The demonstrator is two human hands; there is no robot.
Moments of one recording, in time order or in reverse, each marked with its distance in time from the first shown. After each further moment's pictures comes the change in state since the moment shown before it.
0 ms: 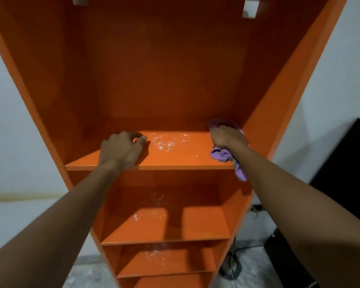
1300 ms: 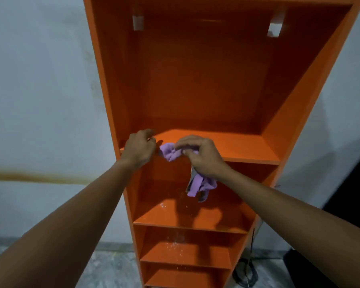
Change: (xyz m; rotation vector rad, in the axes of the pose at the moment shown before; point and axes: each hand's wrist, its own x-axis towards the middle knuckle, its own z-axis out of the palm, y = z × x) left_hand -0.057 -0.046 -0.039 -0.280 0.115 0.065; right_hand -0.163 -0.090 0.047 0.639 0.012 -0.893
